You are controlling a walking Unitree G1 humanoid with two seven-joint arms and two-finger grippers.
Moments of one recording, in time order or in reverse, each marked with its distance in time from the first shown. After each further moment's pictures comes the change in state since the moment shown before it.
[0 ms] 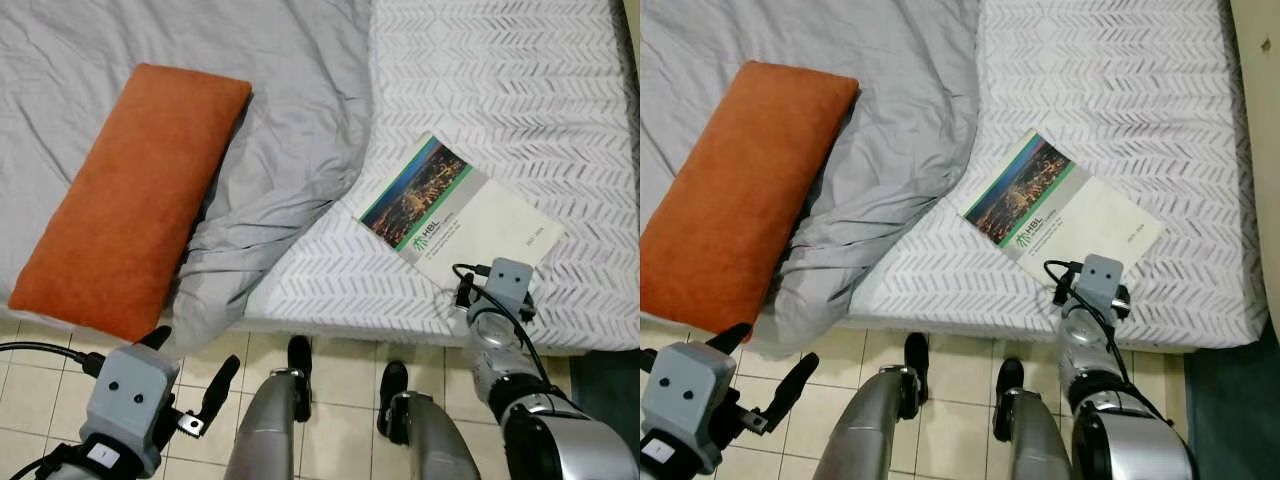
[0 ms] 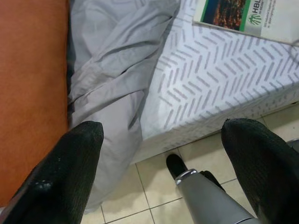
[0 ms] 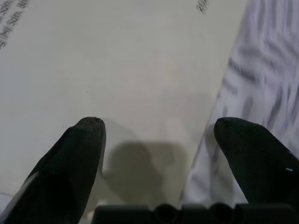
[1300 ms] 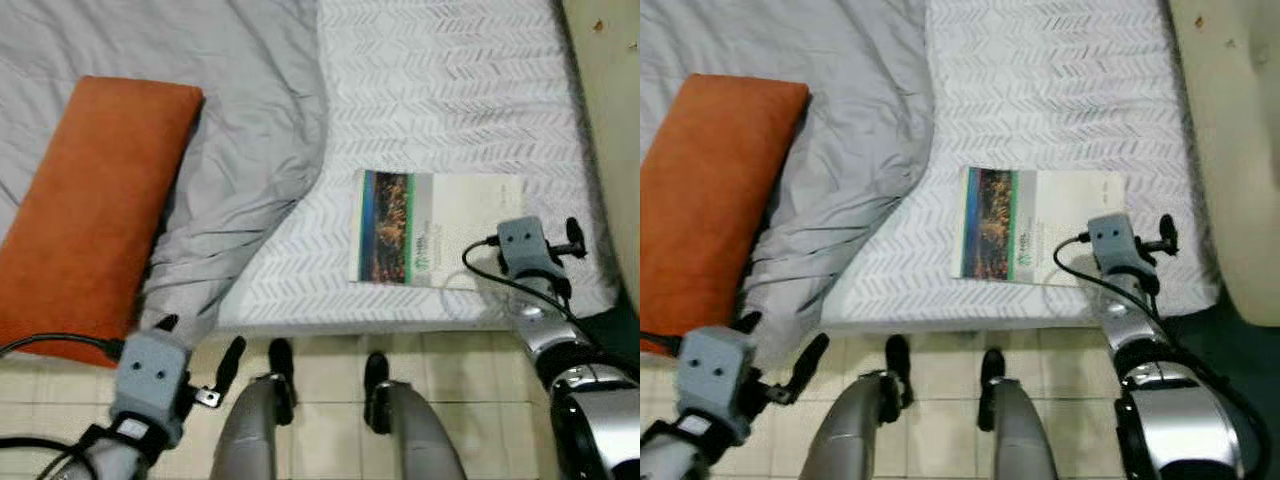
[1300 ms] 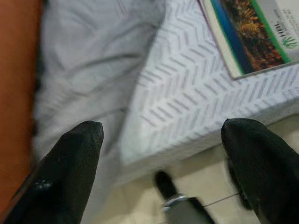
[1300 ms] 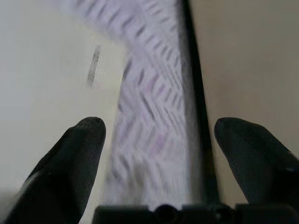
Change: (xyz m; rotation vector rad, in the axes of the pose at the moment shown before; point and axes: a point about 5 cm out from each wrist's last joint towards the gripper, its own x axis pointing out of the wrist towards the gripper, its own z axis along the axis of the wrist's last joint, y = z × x) left arm 0.032 -0.005 -0.015 -0.062 -0.016 0.075; right arm 0.018 -0.023 0.075 -0.465 -0.372 -0.036
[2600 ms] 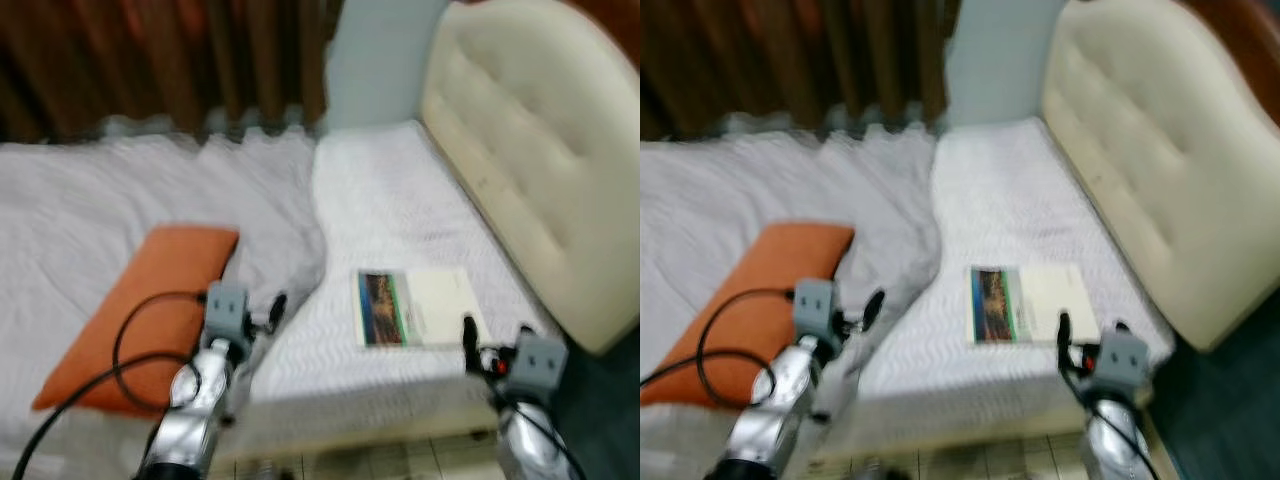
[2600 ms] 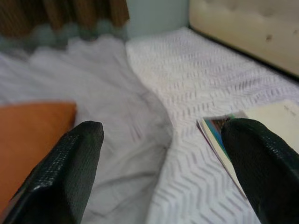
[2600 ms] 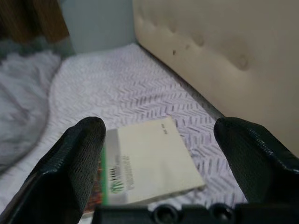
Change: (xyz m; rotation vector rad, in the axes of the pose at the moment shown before) left arm 0.141 -0.007 -0.057 -0.193 -0.066 -0.002; right arm -0.135 0.009 -0.077 0.465 0.066 0.278
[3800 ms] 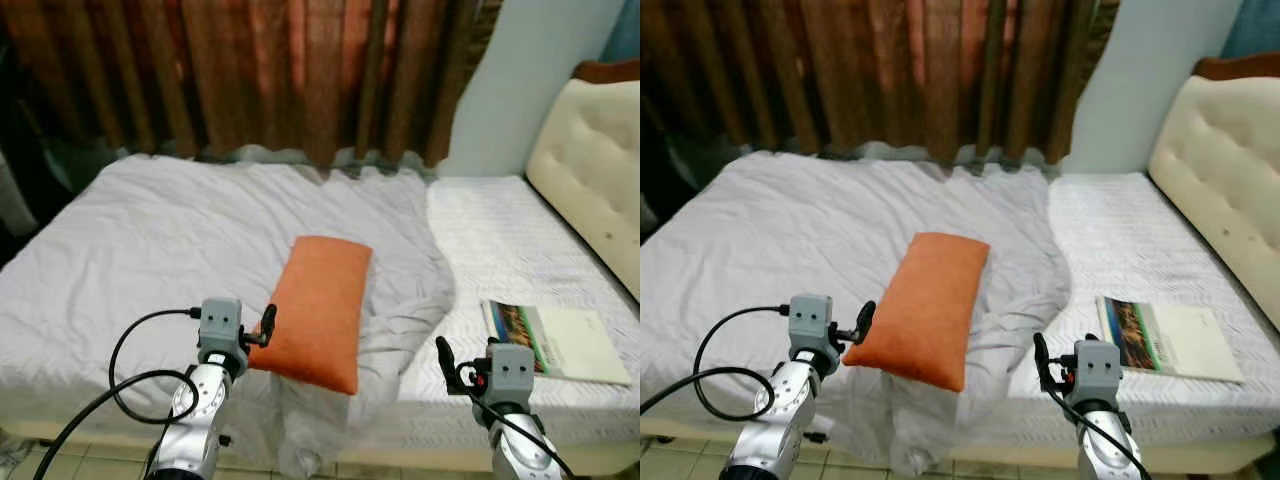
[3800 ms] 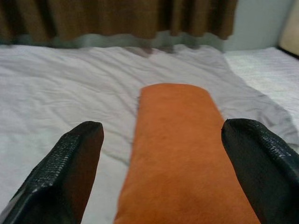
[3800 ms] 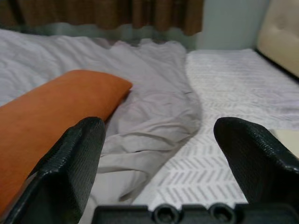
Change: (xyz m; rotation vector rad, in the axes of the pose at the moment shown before) left arm -0.007 0.001 -0.019 -0.025 0.048 0.086; right arm 0.002 0.008 -0.017 -0.066 0.113 0.163
